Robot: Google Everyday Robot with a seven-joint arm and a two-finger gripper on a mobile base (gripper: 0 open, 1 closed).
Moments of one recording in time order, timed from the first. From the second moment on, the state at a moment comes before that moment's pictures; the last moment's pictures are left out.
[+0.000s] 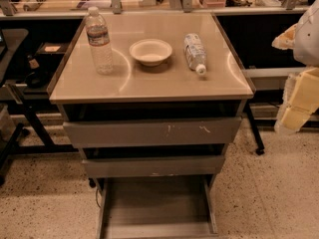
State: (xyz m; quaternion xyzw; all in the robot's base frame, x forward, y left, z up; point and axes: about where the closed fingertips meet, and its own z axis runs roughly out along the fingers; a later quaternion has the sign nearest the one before) arm 0.438 -0.217 0.976 -0.60 0.78 -0.03 0.16
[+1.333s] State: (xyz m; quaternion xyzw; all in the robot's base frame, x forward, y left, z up) arm 0.491 -0.188 0.979 -0.57 0.79 0.02 0.23
